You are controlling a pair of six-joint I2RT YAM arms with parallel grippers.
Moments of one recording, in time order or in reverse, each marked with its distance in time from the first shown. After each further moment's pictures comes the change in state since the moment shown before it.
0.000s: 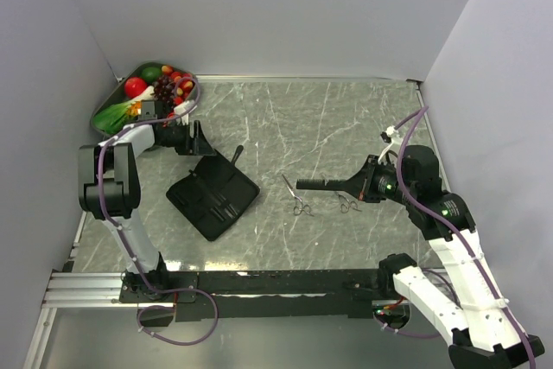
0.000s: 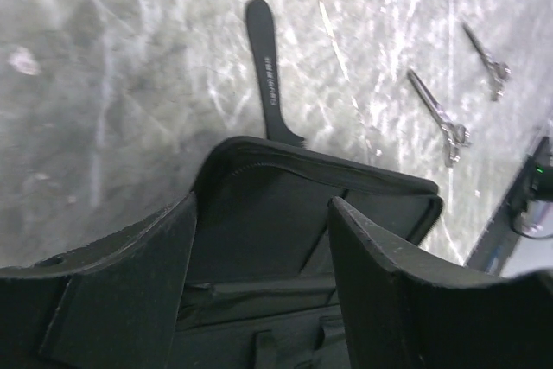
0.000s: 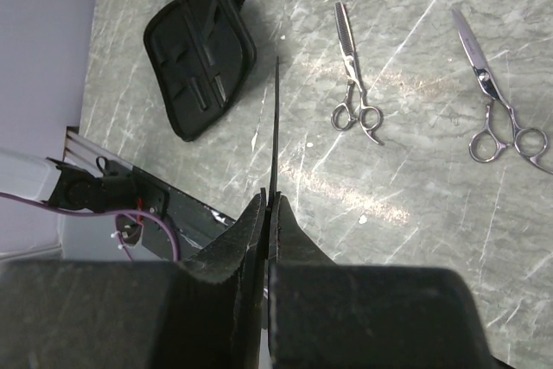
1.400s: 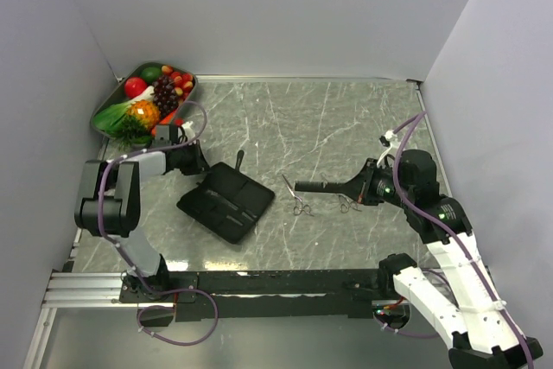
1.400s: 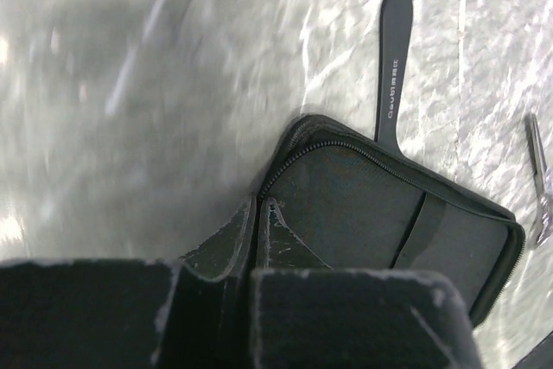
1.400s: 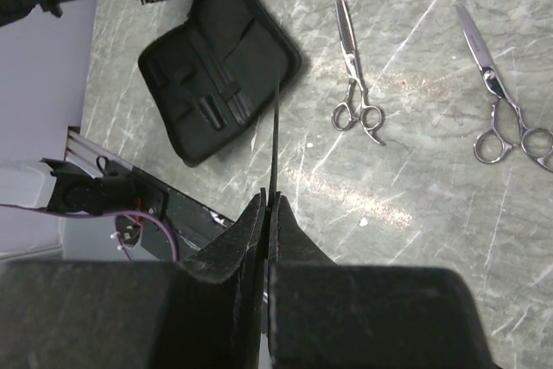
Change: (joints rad) left arm -0.109 -0.142 -0.342 0.336 -0.372 -0.298; right arm 0.000 -0.029 -0.057 0.039 -0.009 0.013
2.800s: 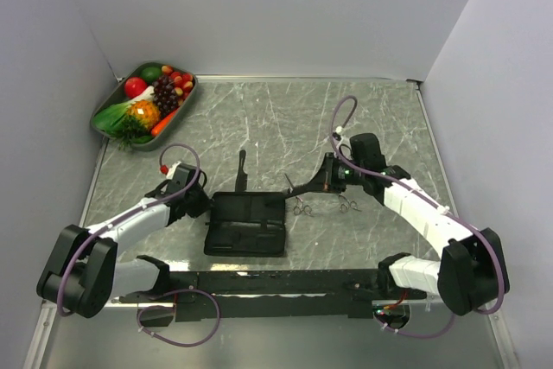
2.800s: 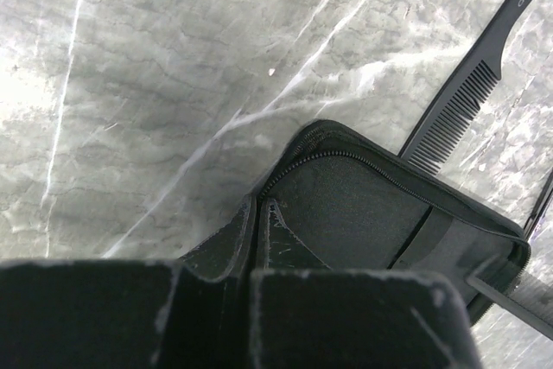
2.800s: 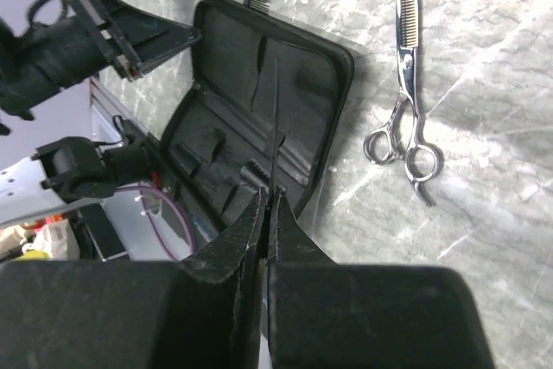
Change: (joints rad) left arm -0.338 -0.531 -0.420 -0.145 -0.578 -0.798; right arm 0.061 0.485 -0.153 0.468 -0.224 0.048
